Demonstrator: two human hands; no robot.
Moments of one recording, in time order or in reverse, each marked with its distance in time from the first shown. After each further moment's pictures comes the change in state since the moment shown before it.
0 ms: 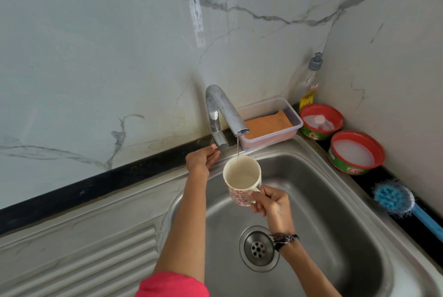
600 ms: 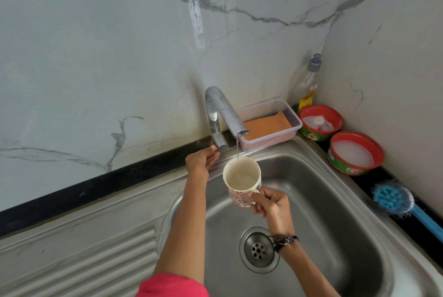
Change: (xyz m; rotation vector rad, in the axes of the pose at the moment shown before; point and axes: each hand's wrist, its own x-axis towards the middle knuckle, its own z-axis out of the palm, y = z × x) left_hand 0.005 0.000 0.000 0.006 -0.005 -0.009; right_hand 0.000 0.001 0.000 -0.006 0.011 0.010
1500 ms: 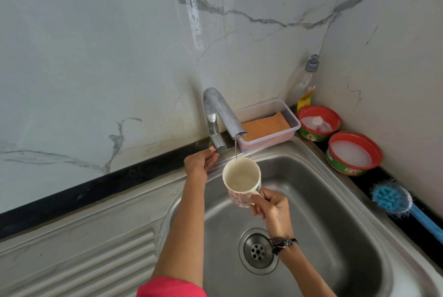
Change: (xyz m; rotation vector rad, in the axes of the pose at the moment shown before) left_hand 0.001 -0.002 -0.002 -0.003 -0.015 0.027; right_hand -0.002 0.001 0.000 -0.002 0.025 -0.028
